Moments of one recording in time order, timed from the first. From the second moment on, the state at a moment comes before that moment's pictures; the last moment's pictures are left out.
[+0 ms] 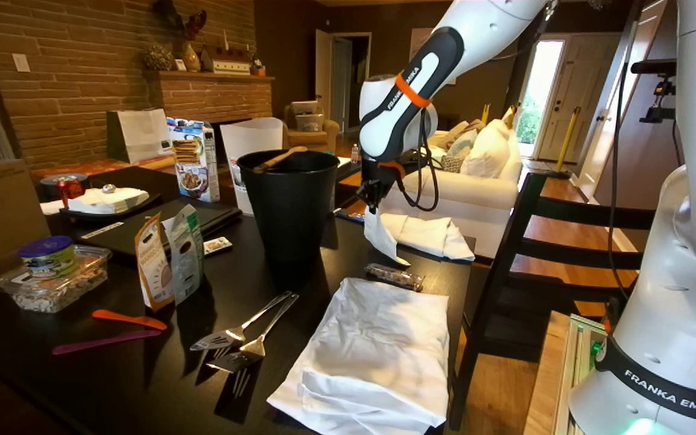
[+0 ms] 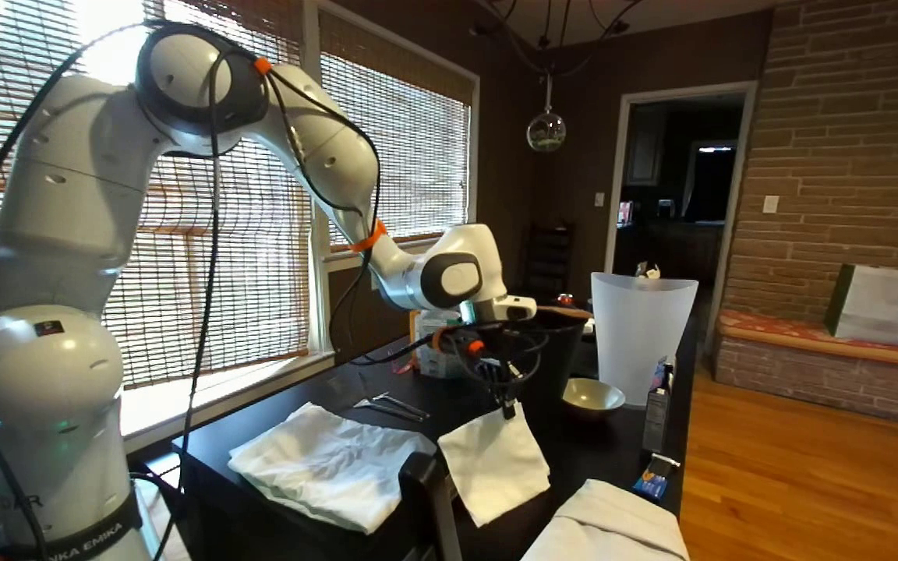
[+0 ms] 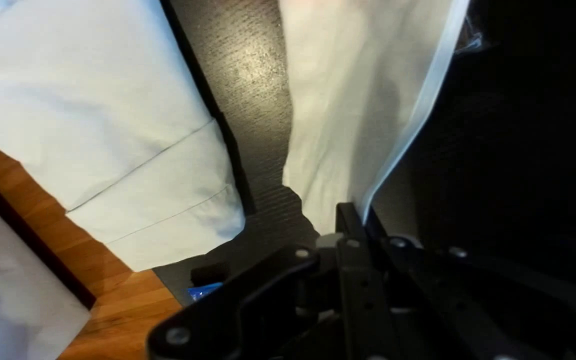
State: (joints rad) arm 0.09 0.30 -0.40 -2.14 -0.18 2.61 0.12
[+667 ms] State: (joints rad) arm -0.02 0.14 -0.28 -1.96 -0.20 2.22 0.26
